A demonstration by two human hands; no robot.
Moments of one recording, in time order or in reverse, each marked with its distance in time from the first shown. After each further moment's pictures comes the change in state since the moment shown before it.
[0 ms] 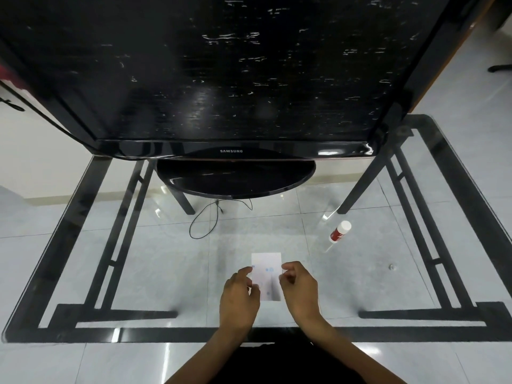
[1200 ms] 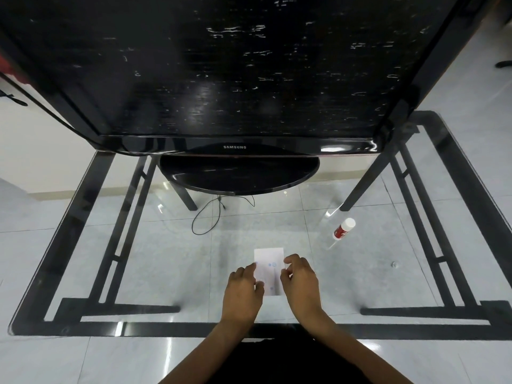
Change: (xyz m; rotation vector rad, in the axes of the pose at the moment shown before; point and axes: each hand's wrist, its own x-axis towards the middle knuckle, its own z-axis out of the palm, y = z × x) left_hand 0.010 -0.010 0.006 0.204 -0.078 0.086; right_hand 0.007 0.001 0.005 -0.231 -0.044 -0.091
